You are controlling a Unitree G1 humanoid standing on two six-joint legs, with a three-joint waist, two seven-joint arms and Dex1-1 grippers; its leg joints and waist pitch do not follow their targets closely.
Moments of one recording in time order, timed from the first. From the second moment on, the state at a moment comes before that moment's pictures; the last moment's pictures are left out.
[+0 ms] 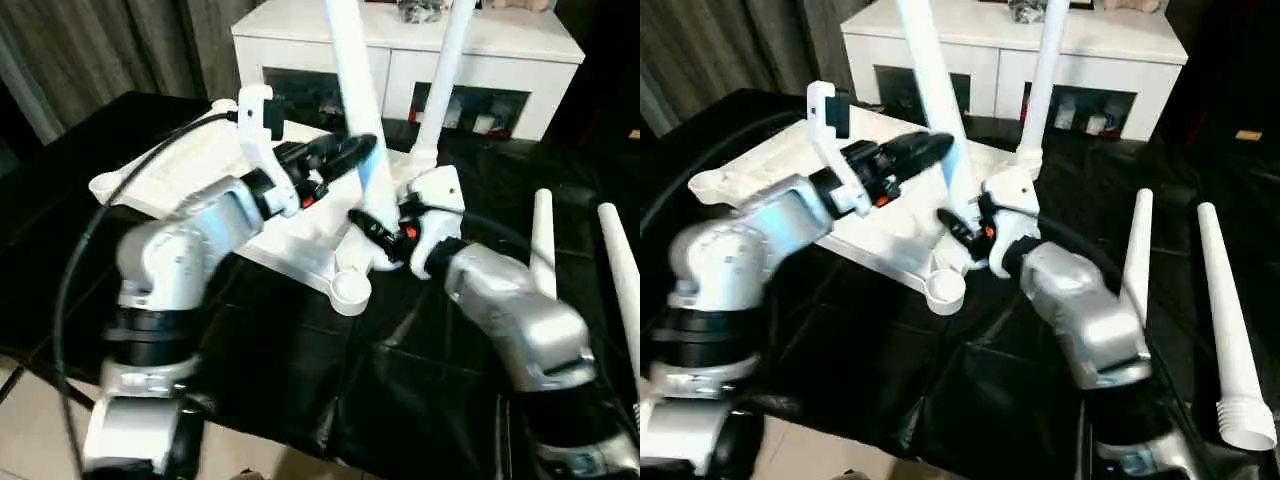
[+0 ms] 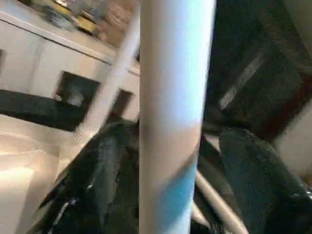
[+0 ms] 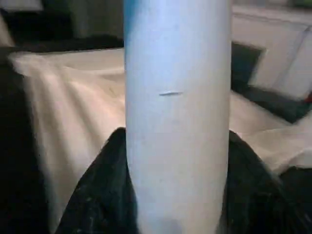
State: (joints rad) left arm -0.71 0.00 0.13 0.03 -0.67 0.73 -0.24; right arm -0.44 -0.27 0.28 -0.06 0.08 0.44 0.17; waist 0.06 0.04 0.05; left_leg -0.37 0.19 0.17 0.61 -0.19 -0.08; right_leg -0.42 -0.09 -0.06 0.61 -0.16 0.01
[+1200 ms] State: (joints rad) left arm -0.72 -0.05 0.23 0.06 -0.72 0.74 -0.07; right arm -0.43 -0.18 0.22 -0.04 0.14 0.33 0.28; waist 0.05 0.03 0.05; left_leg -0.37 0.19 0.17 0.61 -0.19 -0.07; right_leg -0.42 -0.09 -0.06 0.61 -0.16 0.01
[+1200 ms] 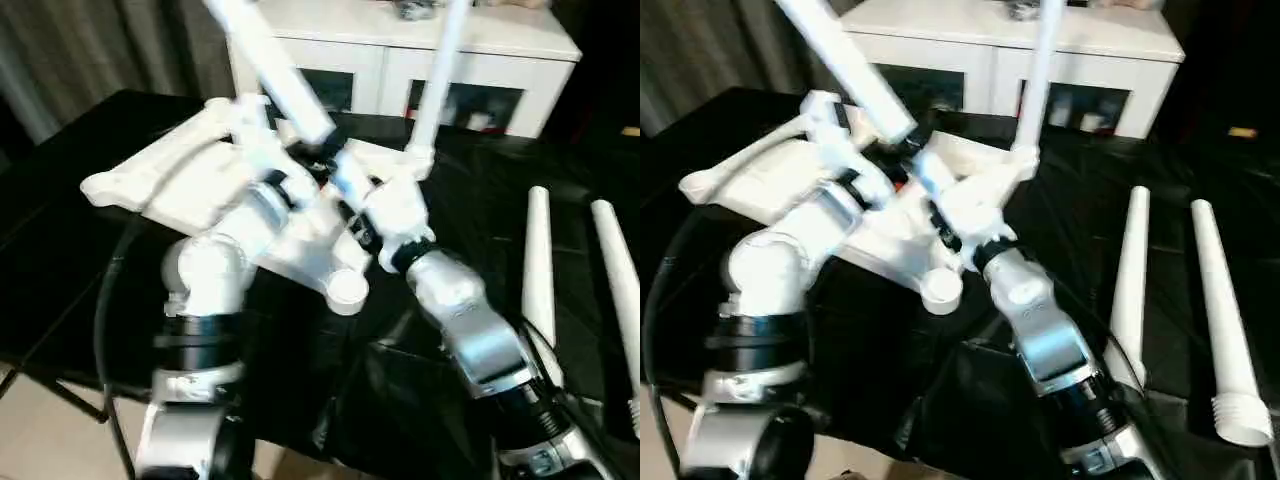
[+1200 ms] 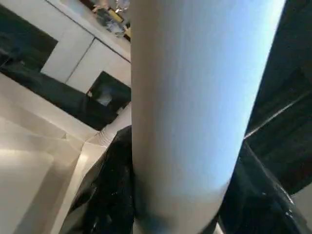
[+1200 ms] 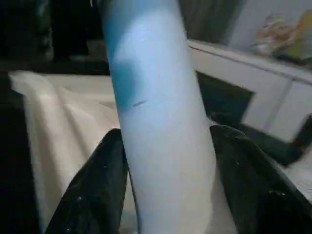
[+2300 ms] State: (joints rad) left arm -0.68 0.16 0.12 -0.05 -0.81 0.90 -0.41; right arm -0.48 -0.37 -0.05 -0.27 0.62 0.87 0.56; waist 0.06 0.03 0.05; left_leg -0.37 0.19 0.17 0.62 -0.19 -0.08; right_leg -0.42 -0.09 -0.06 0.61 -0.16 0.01
